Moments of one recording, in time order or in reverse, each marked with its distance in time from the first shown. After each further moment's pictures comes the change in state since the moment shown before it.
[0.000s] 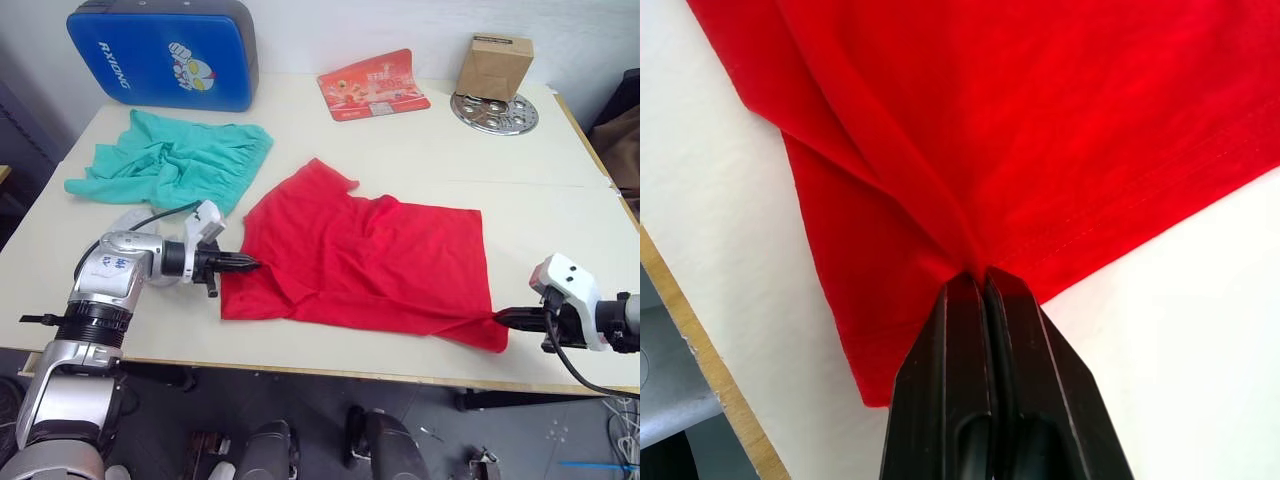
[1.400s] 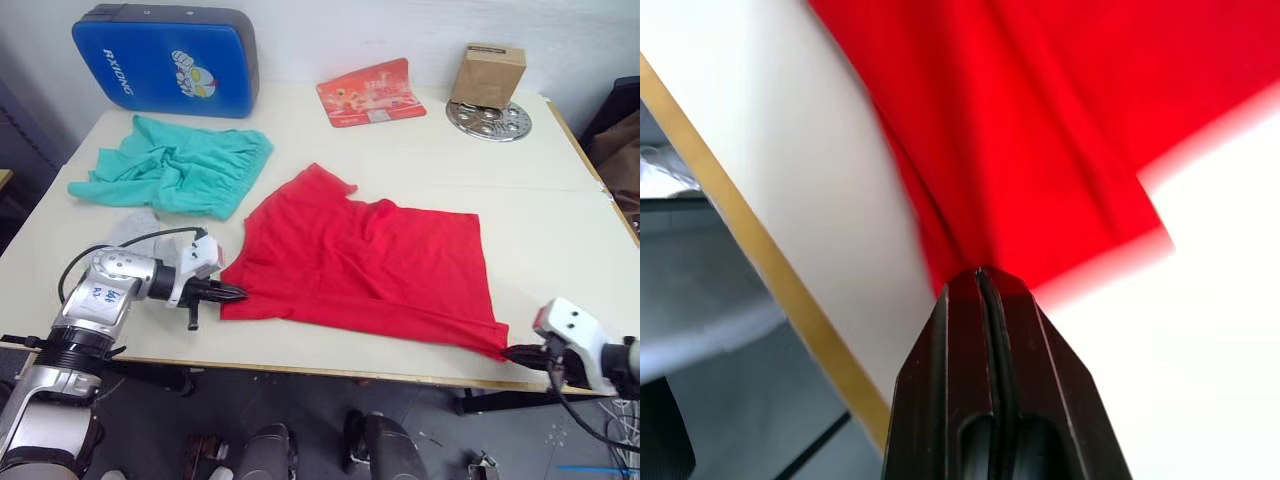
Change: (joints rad) left arm 0.149 0.113 -0.056 -0.065 0.063 -0.217 -0.086; right arm 0.310 0.007 -0.143 -0.033 -0.030 -0.186 -0.054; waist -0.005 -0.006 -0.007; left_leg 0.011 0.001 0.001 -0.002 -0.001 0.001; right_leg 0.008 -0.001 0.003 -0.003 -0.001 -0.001
